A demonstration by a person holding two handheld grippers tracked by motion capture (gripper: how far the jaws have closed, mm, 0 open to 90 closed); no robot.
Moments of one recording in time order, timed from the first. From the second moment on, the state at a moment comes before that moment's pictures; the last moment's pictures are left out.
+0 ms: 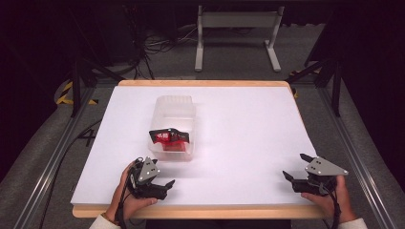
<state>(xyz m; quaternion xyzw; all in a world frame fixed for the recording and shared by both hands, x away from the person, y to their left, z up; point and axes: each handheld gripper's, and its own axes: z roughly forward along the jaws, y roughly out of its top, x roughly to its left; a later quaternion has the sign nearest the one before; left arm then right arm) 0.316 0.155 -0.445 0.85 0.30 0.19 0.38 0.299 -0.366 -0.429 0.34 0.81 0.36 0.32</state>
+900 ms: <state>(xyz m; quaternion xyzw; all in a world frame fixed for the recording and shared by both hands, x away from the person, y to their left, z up) 0.320 0.155 -0.445 0.86 0.30 0.19 0.38 0.281 -0.389 -0.435 0.40 0.78 0.37 0.32</state>
